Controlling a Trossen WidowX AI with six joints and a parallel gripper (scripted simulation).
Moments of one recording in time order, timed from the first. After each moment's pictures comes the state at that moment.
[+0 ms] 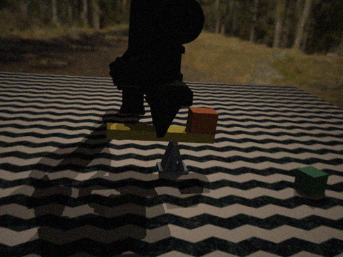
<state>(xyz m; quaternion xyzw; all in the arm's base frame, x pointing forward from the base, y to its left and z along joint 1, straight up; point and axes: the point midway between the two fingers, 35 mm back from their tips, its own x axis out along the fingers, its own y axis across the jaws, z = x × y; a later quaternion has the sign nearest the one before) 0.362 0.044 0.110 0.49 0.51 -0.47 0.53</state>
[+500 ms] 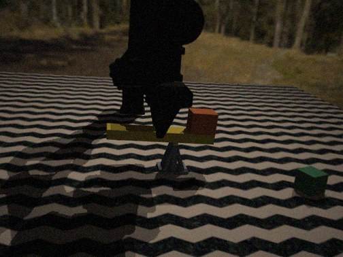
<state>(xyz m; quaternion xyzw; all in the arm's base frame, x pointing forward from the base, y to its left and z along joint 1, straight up) 0.362 0.044 0.109 0.49 0.51 -0.47 0.53</state>
